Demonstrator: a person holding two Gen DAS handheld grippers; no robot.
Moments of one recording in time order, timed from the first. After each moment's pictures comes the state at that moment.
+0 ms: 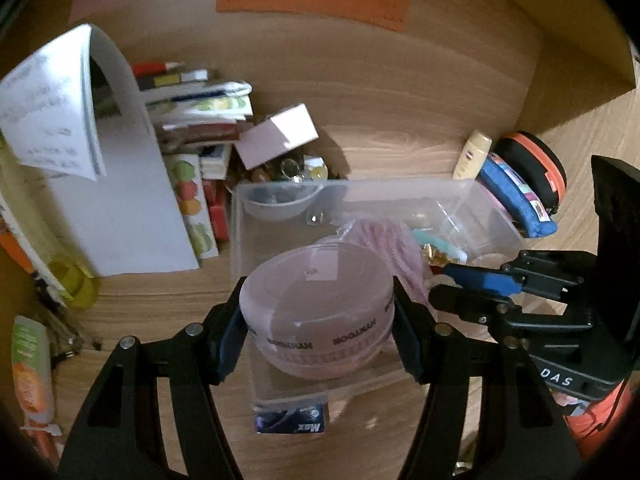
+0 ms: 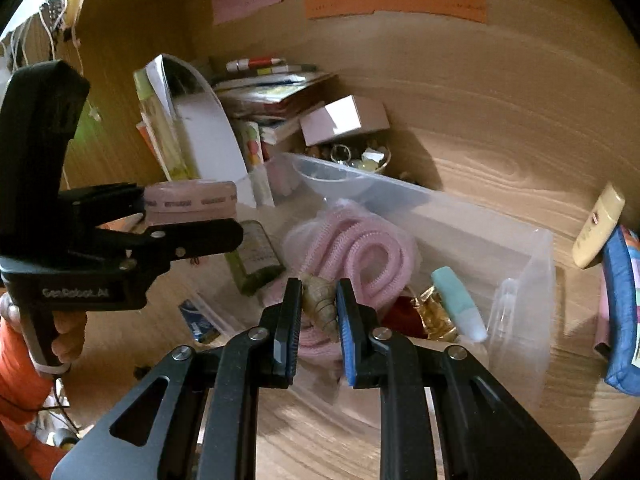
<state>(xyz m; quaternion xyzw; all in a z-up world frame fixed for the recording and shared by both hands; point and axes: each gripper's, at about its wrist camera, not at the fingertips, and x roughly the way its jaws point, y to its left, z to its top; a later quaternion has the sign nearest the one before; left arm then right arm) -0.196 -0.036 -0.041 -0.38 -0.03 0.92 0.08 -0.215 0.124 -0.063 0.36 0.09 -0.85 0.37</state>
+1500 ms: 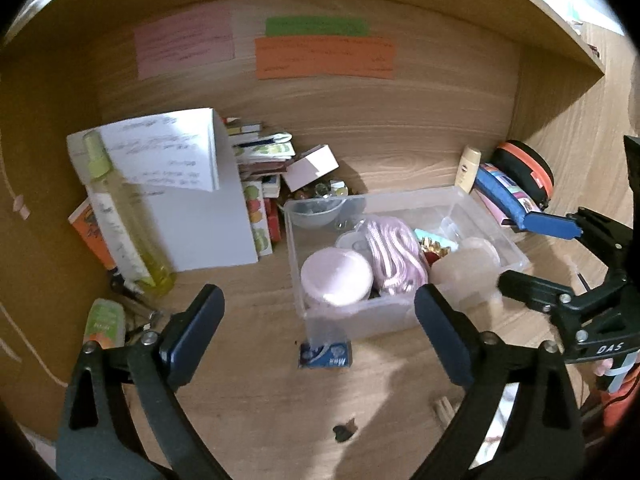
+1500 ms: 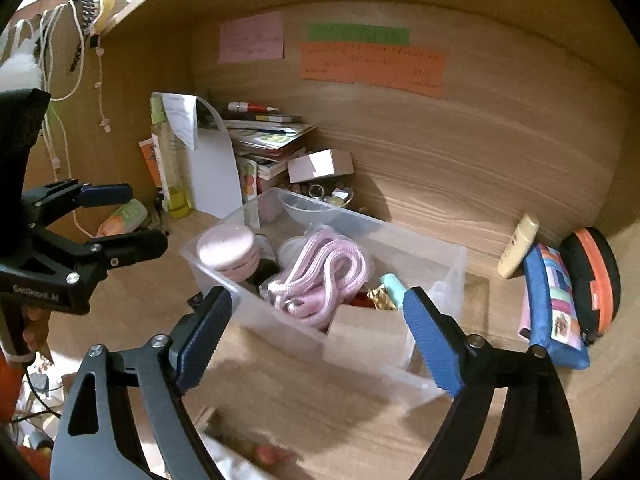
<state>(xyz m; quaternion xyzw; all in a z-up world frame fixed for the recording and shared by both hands) -0.099 -0.043 0.006 -0.33 0.01 0.95 0.02 -0.141 0.154 -0.010 0.29 0.12 -0.90 0.30</state>
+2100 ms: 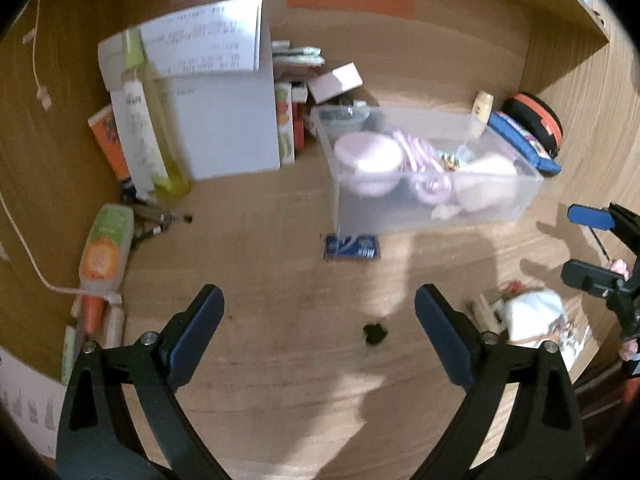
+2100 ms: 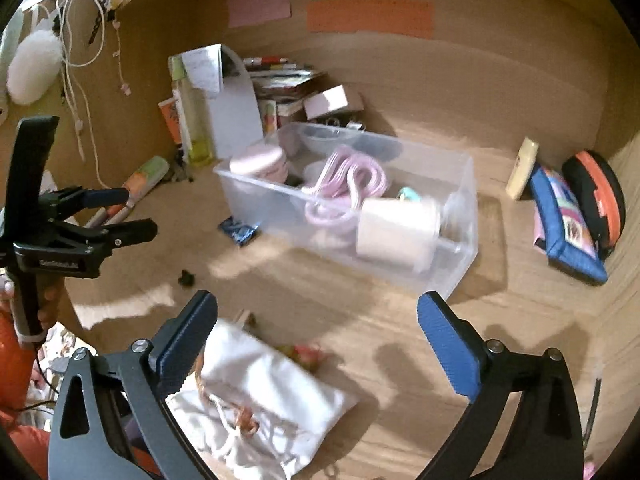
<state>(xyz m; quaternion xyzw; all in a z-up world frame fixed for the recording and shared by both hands) -0.050 -0.064 -0.056 -0.39 -0.01 0.92 0.01 -0.090 0.180 -0.049 0.35 0.10 -0.88 0.31</state>
